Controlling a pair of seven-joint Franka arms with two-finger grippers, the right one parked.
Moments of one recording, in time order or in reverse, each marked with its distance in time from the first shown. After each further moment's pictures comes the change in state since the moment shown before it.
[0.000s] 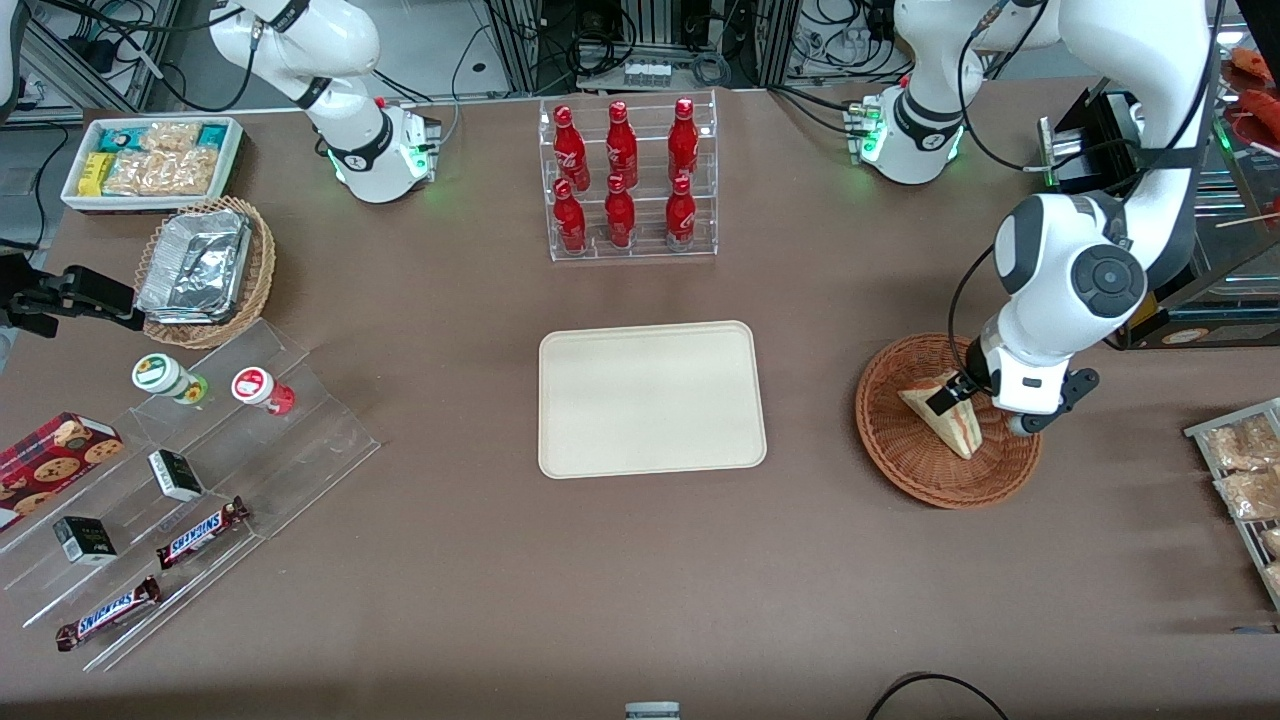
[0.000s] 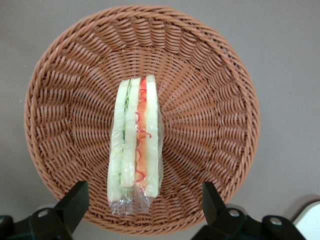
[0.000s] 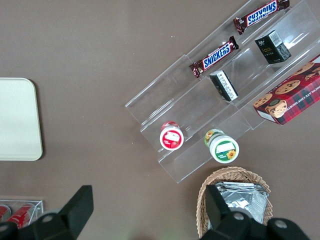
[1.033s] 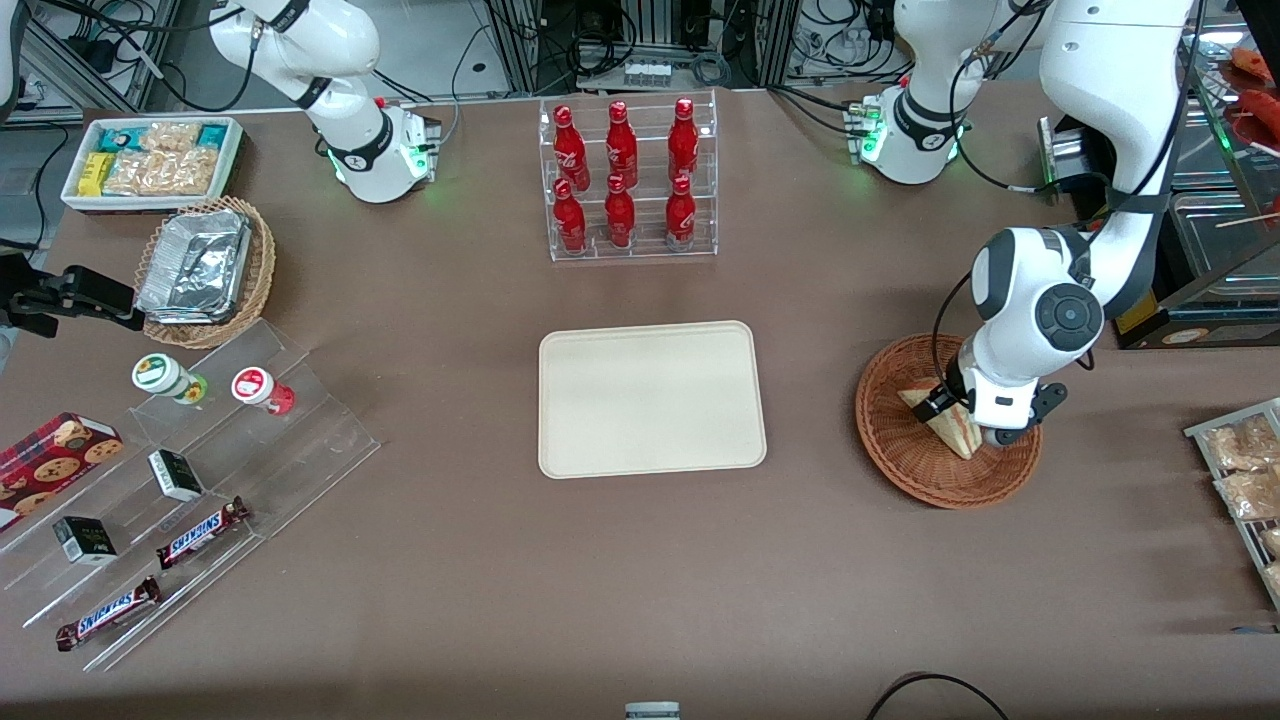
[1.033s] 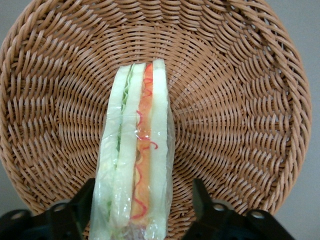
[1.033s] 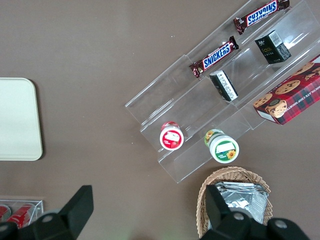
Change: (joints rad) arm 0.000 0.105 0.000 -0.005 0.002 0.056 -0.021
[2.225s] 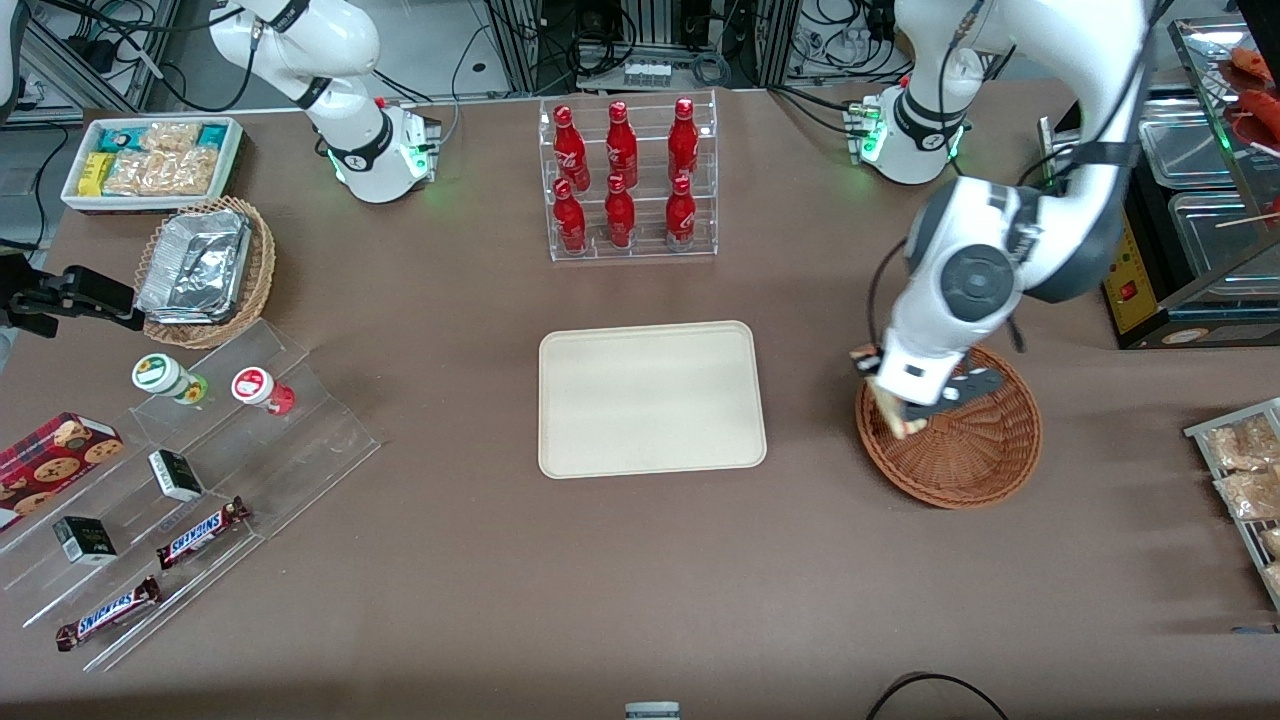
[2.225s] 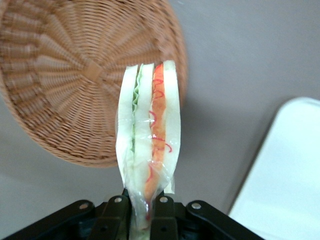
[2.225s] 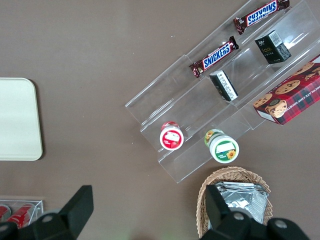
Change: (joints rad) arm -0.219 -0.068 -0.049 0.208 0.052 -0.379 0.026
